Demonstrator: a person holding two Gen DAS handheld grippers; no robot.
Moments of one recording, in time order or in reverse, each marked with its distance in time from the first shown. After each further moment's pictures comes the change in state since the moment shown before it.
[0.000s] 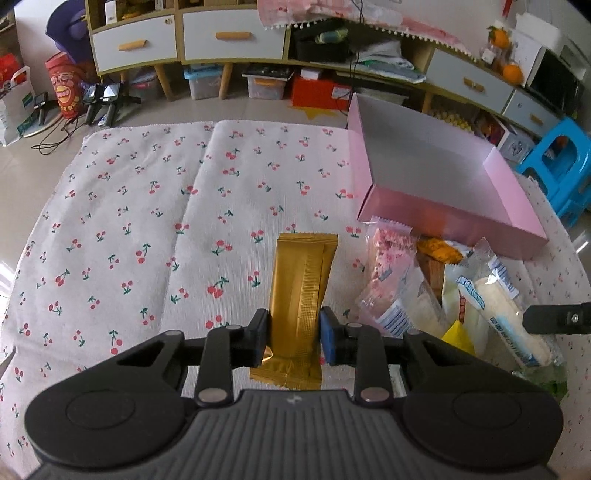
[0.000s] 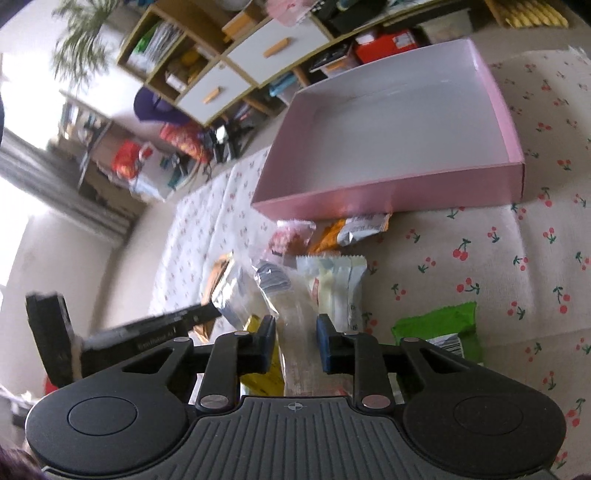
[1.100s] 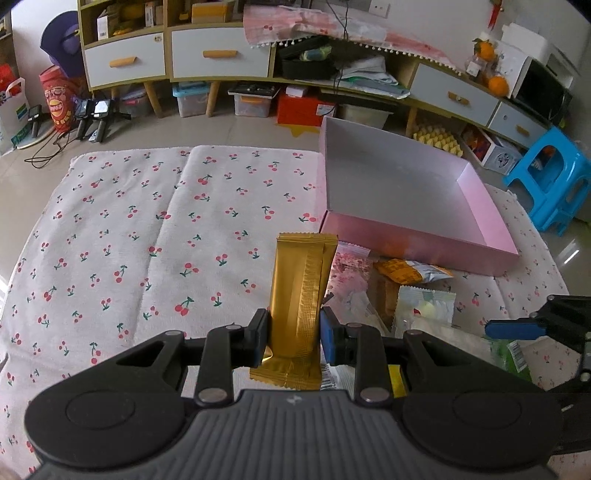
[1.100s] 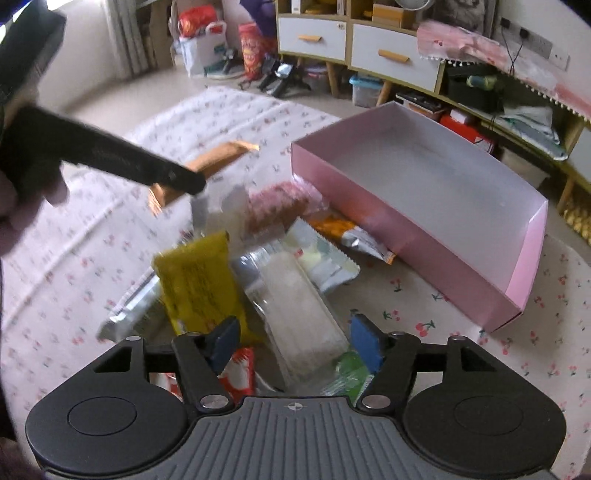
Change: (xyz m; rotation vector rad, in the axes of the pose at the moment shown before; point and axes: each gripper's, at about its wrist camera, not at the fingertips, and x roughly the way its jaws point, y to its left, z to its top) left arm -0.010 -0.020 0.007 0.005 -0.052 -0.031; right arm 0.032 0.043 -0.038 -0.784 0.077 -0.304
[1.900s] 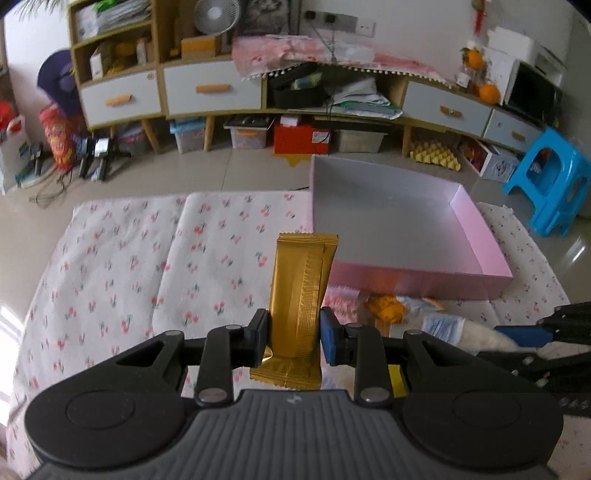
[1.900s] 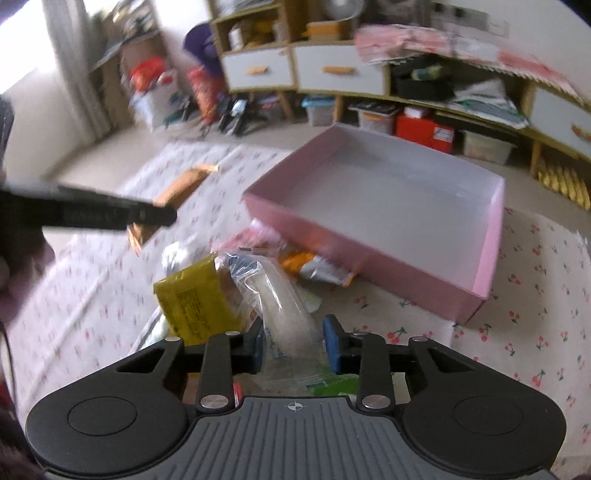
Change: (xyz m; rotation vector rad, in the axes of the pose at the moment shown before) left arm -0.007 -0.023 0.024 0.079 -0.082 0.043; right arm -0.029 -0.039 0.007 0.263 -0.112 0.017
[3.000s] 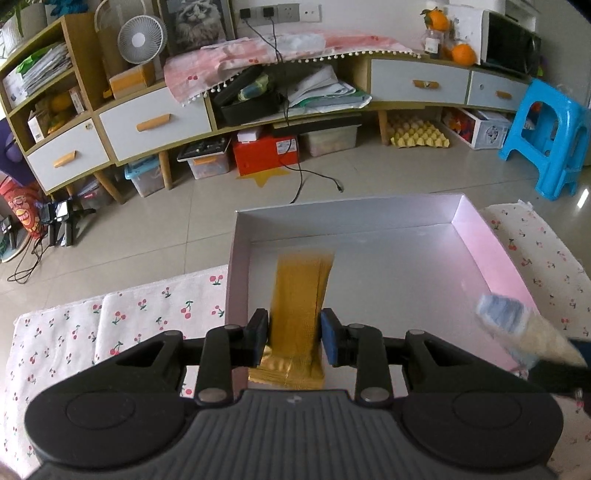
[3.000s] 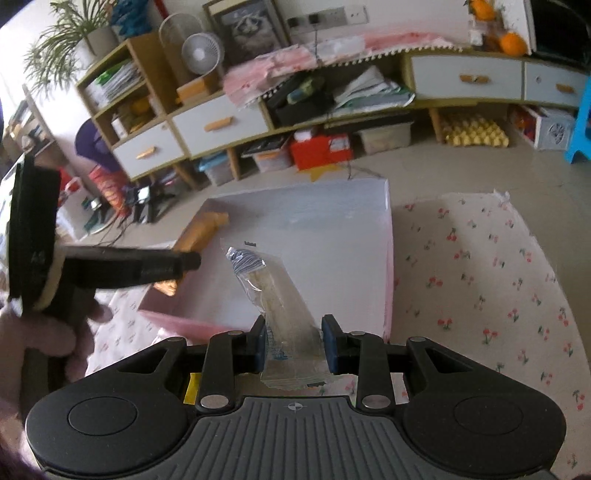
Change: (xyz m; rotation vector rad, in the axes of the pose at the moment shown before) left arm 0.089 -0.061 0.065 0.202 -0.011 0.022; right arm 0.004 -0.071 0.025 0.365 -0.146 -0.167
